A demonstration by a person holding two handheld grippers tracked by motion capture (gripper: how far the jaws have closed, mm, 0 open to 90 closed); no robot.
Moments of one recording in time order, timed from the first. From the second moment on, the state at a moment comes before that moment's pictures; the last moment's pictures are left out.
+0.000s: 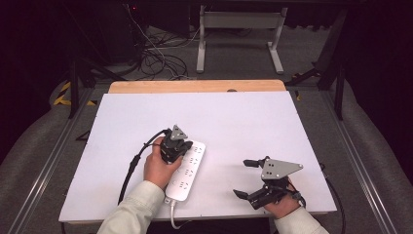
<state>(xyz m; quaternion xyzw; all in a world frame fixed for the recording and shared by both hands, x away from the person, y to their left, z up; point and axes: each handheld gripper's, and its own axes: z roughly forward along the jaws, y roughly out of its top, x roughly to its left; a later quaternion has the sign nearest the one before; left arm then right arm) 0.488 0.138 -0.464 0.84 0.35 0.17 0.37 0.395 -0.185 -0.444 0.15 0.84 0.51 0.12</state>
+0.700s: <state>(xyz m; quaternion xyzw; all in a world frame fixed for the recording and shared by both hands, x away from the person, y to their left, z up) 0.488 0.138 -0.467 0.84 0.37 0.15 0.38 0.395 -0.184 -0.445 0.15 0.84 0.51 0.12</state>
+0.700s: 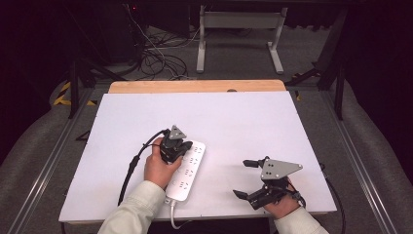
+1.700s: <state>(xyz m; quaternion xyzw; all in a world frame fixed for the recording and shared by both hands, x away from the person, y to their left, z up) 0.460 0.153 -0.425 0.82 0.34 0.17 0.42 0.396 -0.188 -0.444 0.15 0.83 0.52 0.12</state>
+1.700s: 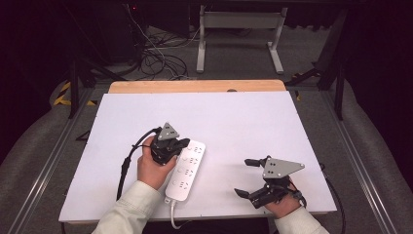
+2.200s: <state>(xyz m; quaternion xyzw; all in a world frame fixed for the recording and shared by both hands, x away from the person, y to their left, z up) 0.409 0.189 -0.392 0.80 0.30 0.21 0.47 0.396 -0.192 -0.442 0.16 0.83 0.52 0.13</state>
